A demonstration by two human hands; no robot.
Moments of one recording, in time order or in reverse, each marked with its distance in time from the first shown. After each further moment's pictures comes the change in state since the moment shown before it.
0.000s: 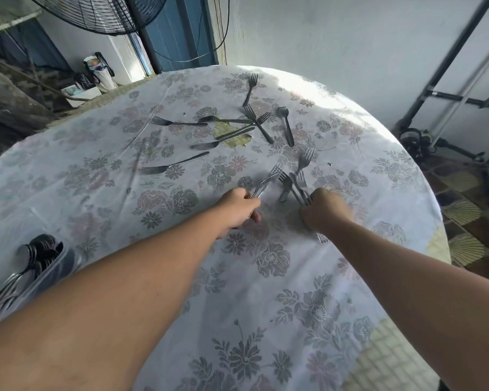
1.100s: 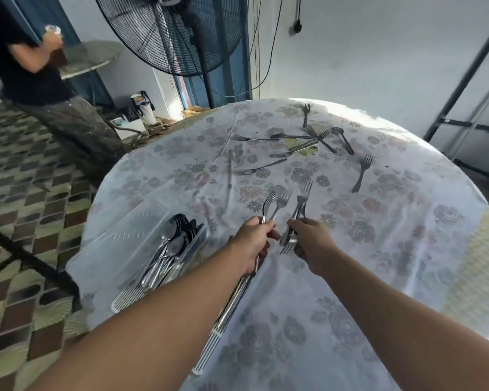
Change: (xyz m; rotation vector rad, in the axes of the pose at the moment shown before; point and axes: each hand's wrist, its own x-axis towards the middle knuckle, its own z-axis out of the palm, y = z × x) left_hand -0.180 -0.150 -0.127 -0.577 0.048 -0.033; right_hand -0.210 -0.192 0.119 1.186 -0.144 0.158
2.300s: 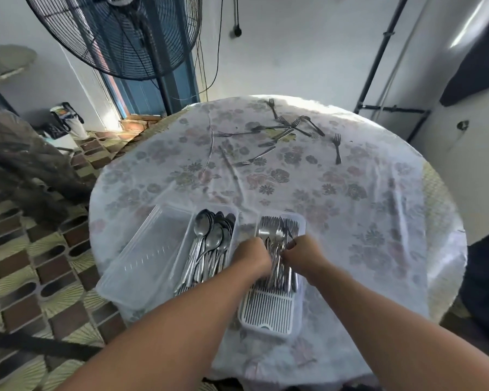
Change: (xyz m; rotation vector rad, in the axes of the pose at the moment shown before) left_hand -0.054 -0.046 -0.149 1.184 -0.172 0.234; right_hand -0.103 0.083 0.134 -0.630 0.324 0.003
